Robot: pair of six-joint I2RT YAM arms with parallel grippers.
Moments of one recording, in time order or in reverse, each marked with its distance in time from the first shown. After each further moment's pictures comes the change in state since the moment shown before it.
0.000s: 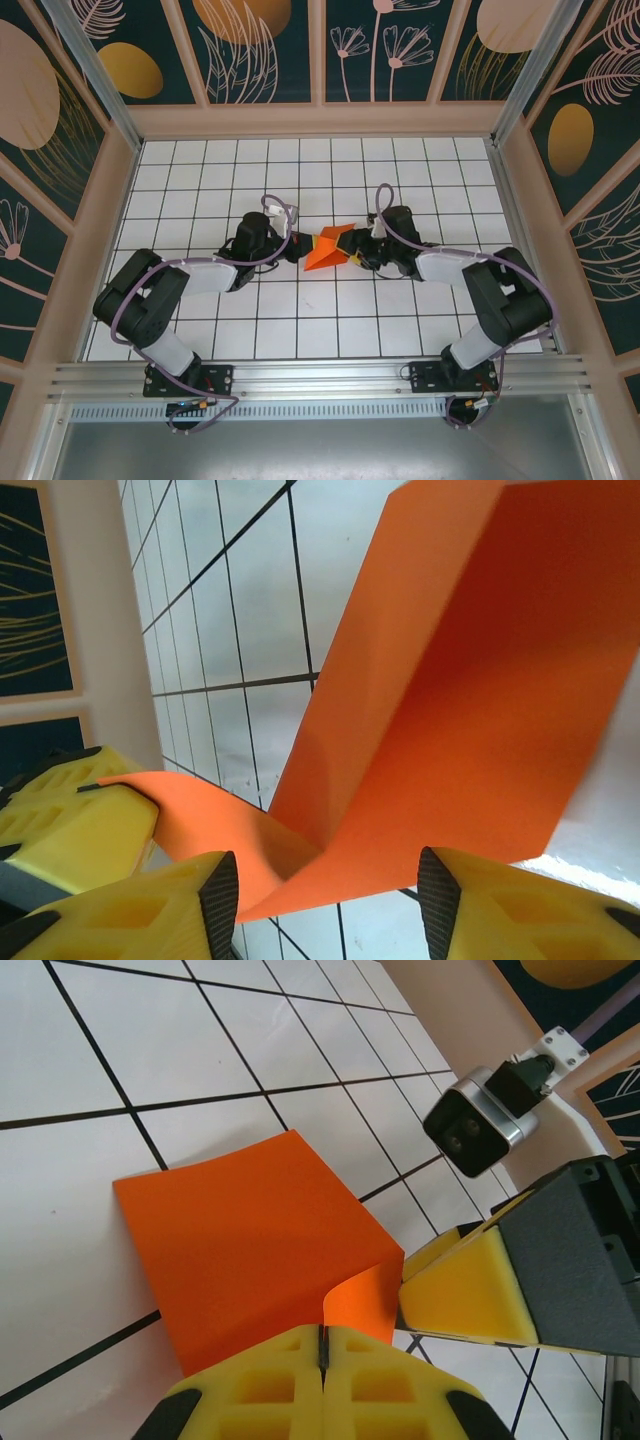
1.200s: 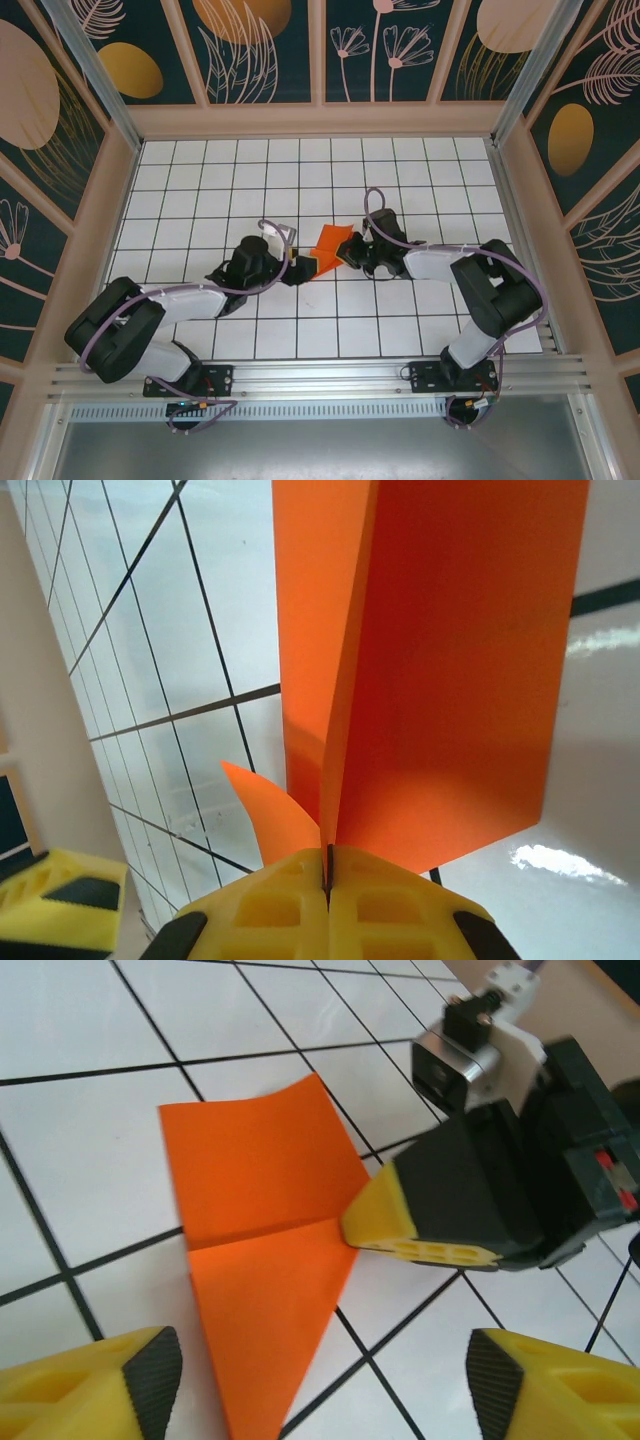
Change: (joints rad) left arm -0.135 -0.213 -0.175 -0.063 -0.259 0.131; right arm 0.085 0.055 0.051 -0.100 0.175 0.109
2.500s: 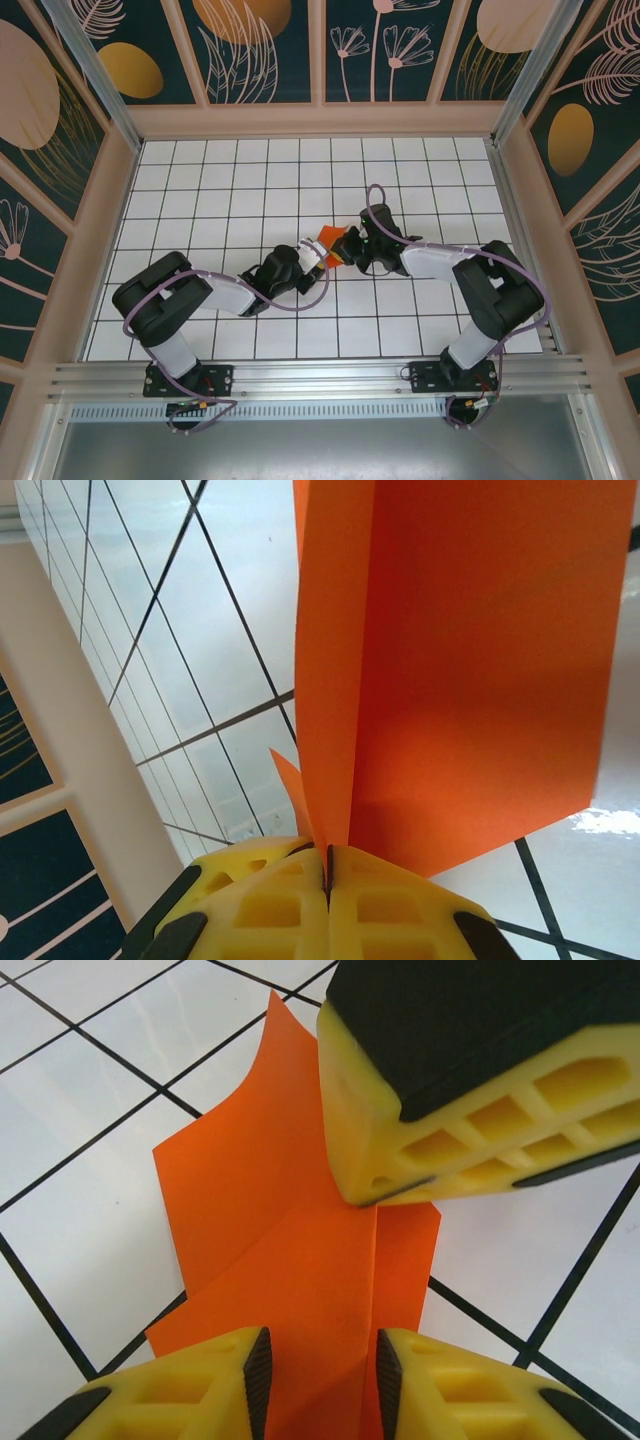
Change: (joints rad) left arm -0.132 0.281 0.088 0.107 -0.259 0.504; right arm 0.031 -0.002 0.063 -0.056 0.007 0.177
